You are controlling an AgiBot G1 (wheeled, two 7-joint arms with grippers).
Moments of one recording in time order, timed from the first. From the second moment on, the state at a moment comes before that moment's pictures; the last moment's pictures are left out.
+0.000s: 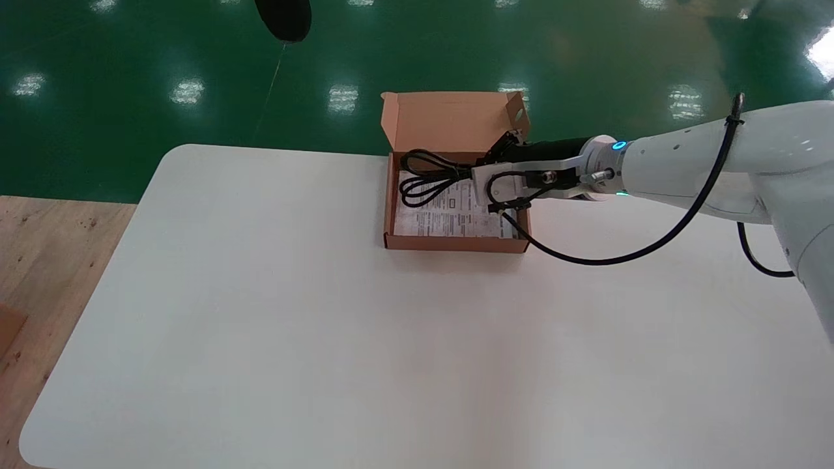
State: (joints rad) left arm -2.33 1.14 0.71 -0.26 1.49 1.21 0.94; right arm 1.75 -1.34 -0.73 0.13 -1.49 -0.83 -0.98
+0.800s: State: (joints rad) left arm -2.36 1.15 0.73 -0.14 1.52 1.23 0.99; right arm 1.67 -1.35 -0.79 0.20 -1.45 -0.80 -0.98
